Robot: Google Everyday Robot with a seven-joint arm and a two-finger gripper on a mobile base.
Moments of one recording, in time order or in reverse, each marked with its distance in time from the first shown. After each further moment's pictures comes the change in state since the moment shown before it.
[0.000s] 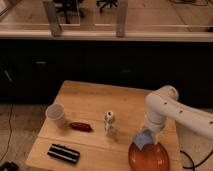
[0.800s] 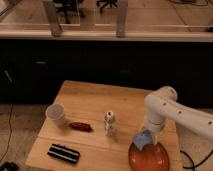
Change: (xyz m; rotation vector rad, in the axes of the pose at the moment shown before) arm -0.001 0.001 0.003 -0.009 0.005 -0.012
